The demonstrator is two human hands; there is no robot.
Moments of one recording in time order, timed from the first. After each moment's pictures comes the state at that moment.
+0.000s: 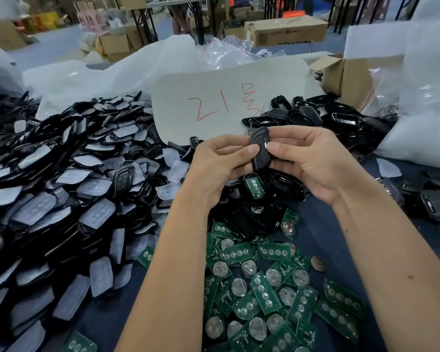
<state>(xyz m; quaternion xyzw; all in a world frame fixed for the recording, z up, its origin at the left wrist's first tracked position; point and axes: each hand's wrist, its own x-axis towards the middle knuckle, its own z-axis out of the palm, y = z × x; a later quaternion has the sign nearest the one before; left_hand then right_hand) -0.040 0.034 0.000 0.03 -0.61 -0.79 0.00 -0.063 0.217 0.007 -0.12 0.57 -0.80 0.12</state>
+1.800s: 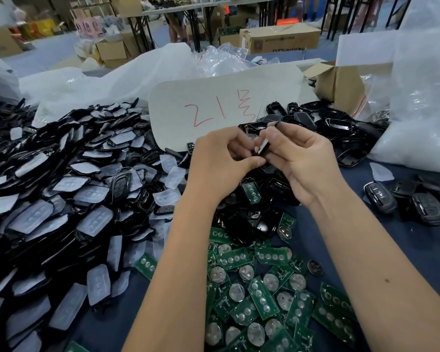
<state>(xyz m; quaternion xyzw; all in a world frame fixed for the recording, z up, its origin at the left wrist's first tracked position) -0.041 0.039 0.016 -0.04 -0.88 -0.44 0.17 -0.064 0.197 0.002 -0.05 0.51 -0.86 0.00</state>
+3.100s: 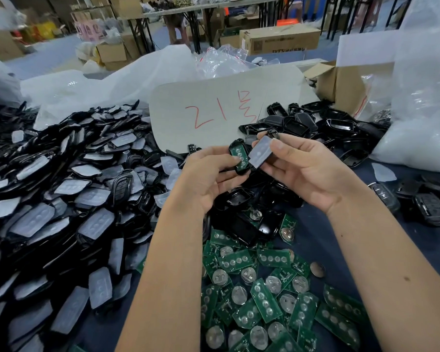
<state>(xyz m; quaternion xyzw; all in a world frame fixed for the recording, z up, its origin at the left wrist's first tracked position) -0.041 0.027 0.013 0.15 -0.57 -0.80 -0.04 -0.065 0.216 0.003 -0.11 0.47 -0.85 0.19</state>
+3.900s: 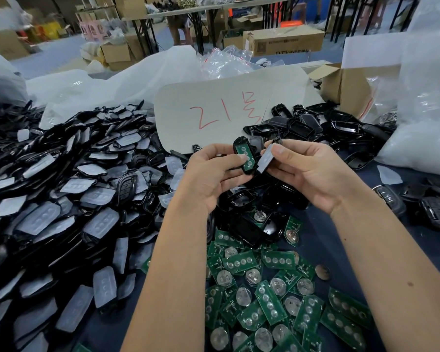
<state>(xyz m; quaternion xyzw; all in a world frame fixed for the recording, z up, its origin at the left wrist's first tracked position) -0.040 0.022 0.008 0.13 -0.58 -0.80 -0.01 -0.066 0.214 0.002 -0.07 0.54 -0.83 0.15</state>
